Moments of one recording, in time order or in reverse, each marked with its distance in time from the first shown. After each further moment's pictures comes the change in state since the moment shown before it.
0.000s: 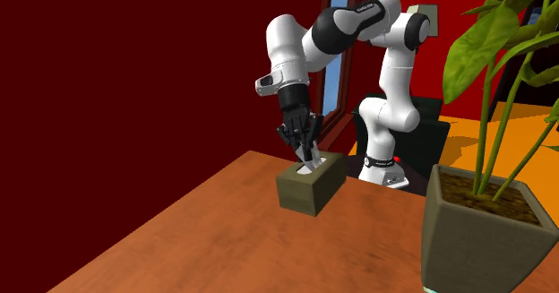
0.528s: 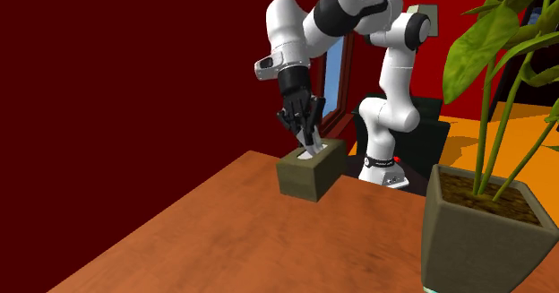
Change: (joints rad) arm -0.004 -0.011 -0.004 0.082 -0.023 -0.081 0.052
